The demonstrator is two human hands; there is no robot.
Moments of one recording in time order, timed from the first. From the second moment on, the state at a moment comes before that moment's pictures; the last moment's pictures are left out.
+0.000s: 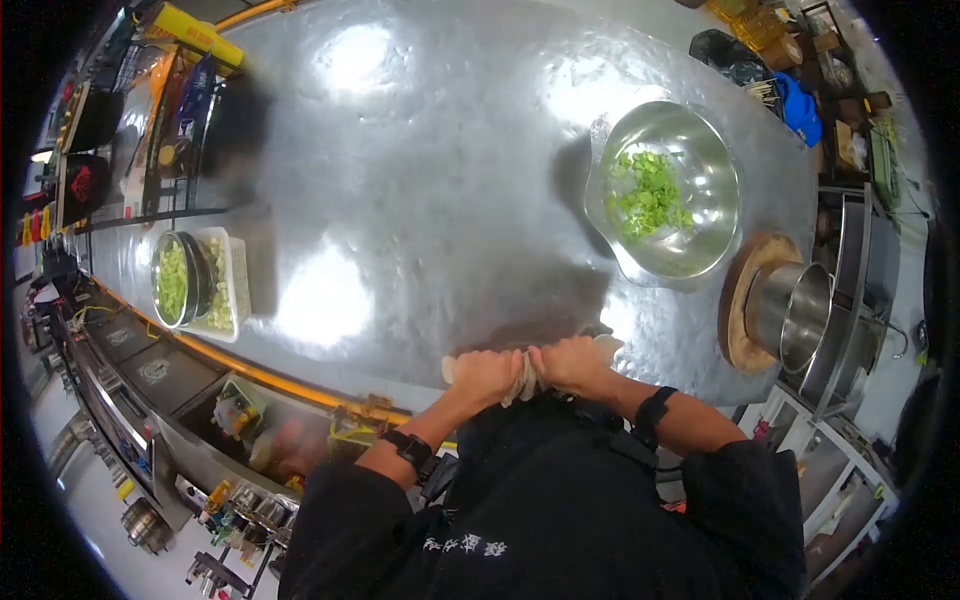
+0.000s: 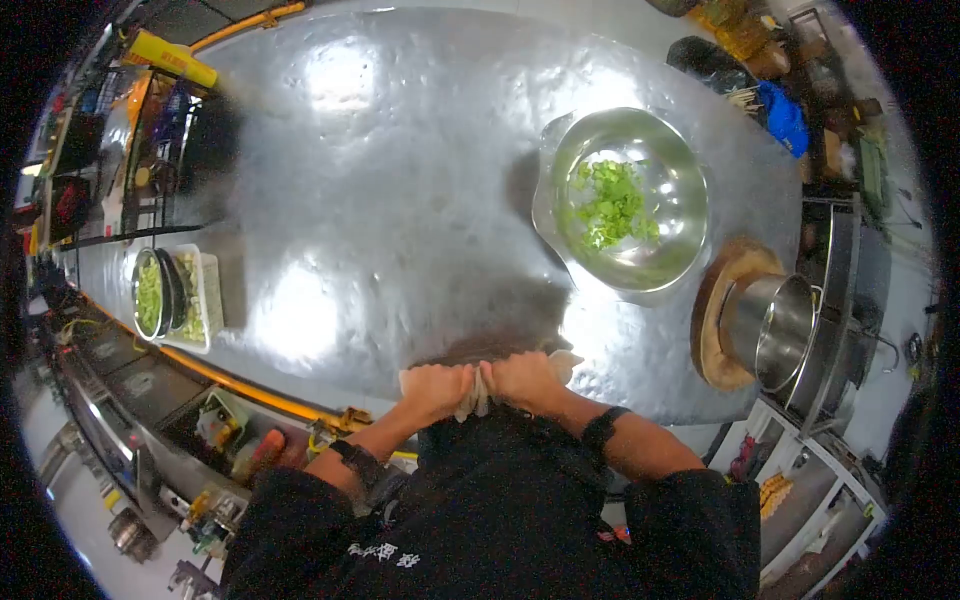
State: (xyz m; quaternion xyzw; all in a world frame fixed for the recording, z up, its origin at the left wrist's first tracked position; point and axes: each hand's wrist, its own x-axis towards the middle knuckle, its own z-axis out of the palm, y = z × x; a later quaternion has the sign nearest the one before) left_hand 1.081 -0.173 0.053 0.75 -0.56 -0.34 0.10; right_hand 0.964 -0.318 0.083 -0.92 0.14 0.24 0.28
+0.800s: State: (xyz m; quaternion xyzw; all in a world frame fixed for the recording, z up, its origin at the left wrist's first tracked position) left_hand 1.090 -0.185 0.075 0.74 -0.59 -0.32 0.01; right_hand 0.961 -0.333 0.084 -0.95 0.09 0.14 0.26
